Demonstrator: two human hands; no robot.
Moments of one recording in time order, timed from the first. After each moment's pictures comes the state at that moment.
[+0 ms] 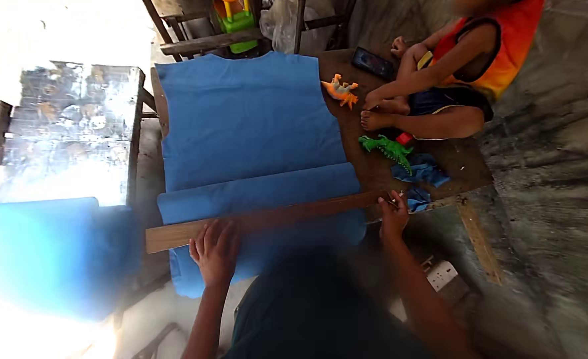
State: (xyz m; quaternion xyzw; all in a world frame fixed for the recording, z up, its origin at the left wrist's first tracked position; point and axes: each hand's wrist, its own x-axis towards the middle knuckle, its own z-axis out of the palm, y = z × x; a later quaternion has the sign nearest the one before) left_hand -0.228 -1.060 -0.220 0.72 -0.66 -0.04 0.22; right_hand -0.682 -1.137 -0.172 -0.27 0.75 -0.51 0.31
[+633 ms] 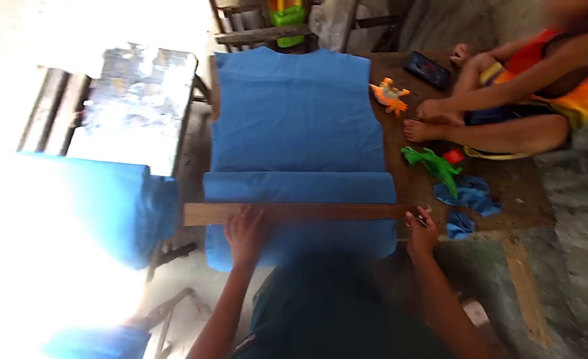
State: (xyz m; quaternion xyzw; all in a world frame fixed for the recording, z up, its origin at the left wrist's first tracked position) left_hand -0.234 -1.056 -0.207 0.72 -0.65 -0.04 0.24; right_hand -0.671 -1.146 -0.169 -0.31 0.77 -0.44 0.34
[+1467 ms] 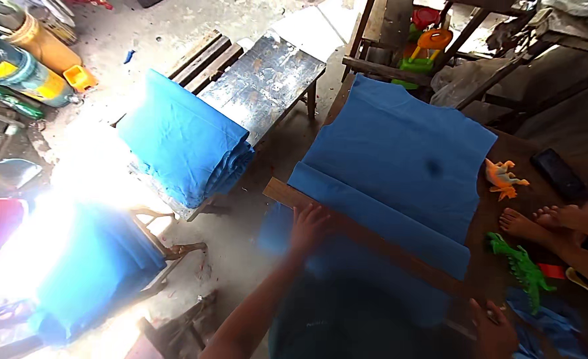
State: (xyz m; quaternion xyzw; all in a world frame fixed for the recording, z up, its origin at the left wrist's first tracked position) left_hand -0.245 -1.068 -0.226 0.77 -0.56 -0.12 0.29; right_hand -0.668 -1.144 -0.123 -0.44 0.80 -0.27 0.30
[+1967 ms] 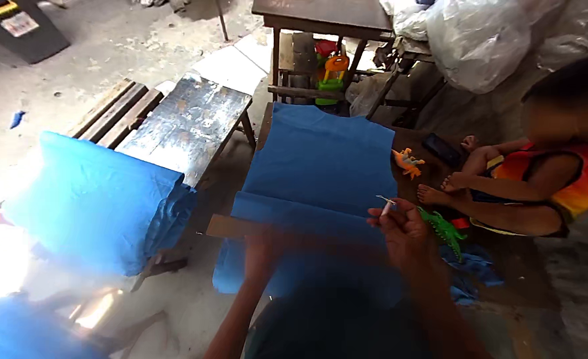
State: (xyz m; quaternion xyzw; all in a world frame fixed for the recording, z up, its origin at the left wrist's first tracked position) left_hand -0.236 -1.086 -0.162 0.76 -0.56 -0.19 0.29; right_hand -0.519 -1.200 -0.006 -0.58 0.35 -0.49 0.55
